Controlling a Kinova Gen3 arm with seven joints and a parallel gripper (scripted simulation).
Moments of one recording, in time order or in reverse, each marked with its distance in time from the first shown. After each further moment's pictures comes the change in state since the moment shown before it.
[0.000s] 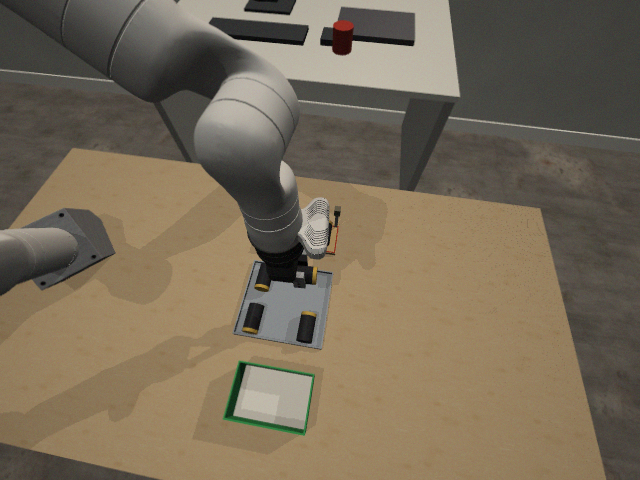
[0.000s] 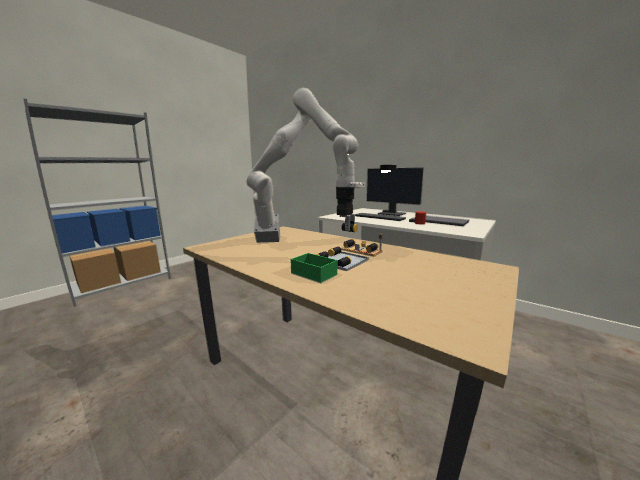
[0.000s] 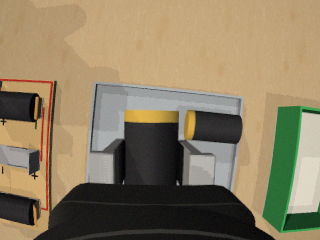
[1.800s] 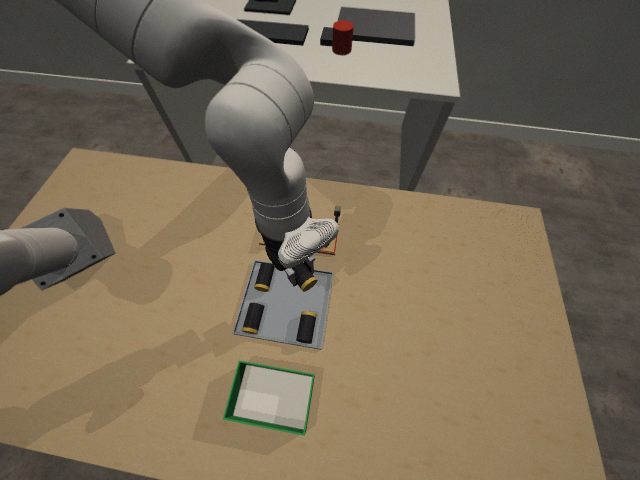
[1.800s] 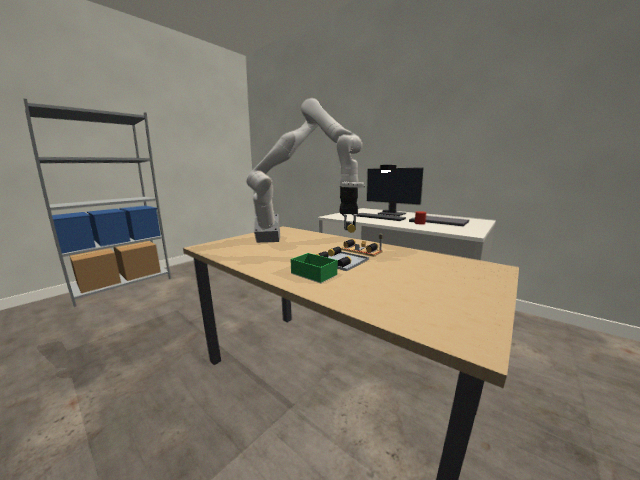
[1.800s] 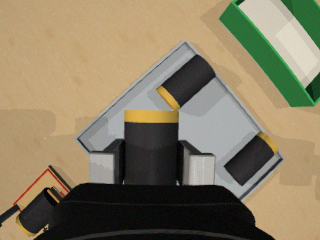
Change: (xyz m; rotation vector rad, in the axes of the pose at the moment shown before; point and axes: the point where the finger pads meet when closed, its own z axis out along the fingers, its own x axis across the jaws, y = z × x) arm -0.001 0.000 -0.001 -0.002 -0.008 0.827
